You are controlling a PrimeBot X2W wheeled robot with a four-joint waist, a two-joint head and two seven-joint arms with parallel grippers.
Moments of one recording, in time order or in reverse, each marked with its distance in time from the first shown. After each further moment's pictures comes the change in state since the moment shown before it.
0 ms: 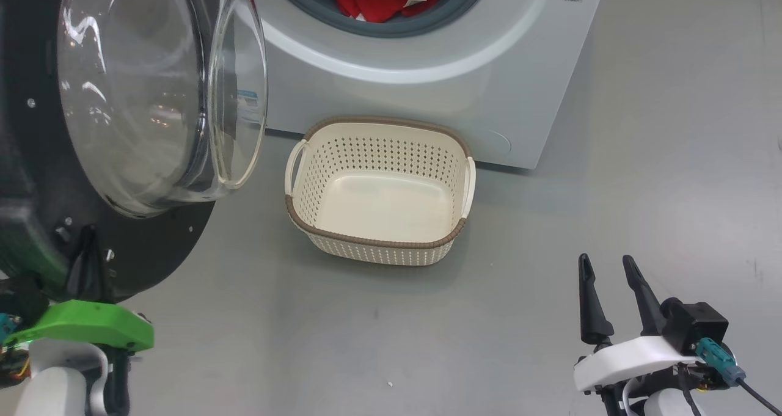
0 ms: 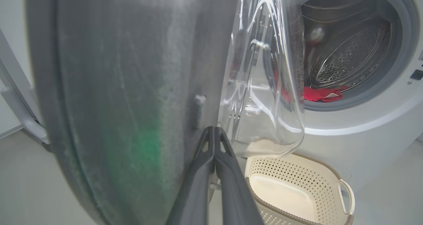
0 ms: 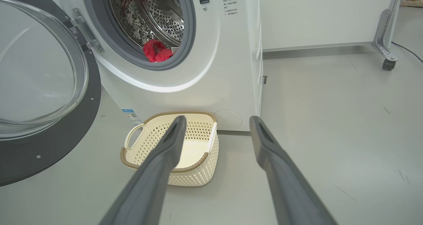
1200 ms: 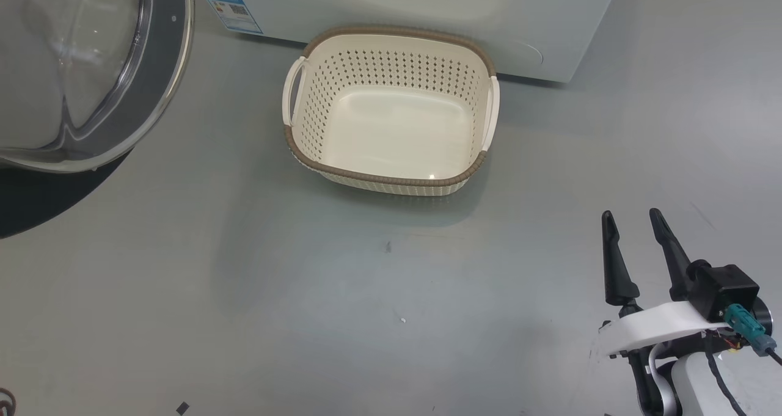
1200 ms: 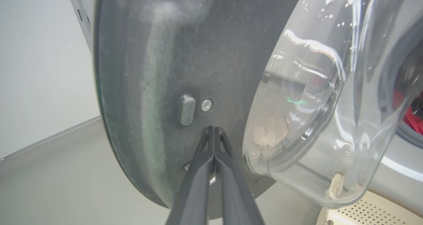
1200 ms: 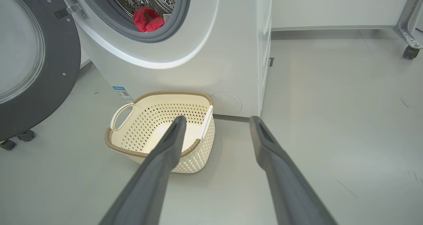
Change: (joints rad) left arm -0.163 0.170 0.227 0.149 -0.152 -0.017 -0.009; right arm -0.077 -0.067 -0.015 -0.042 -0.046 0.006 0.005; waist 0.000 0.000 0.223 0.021
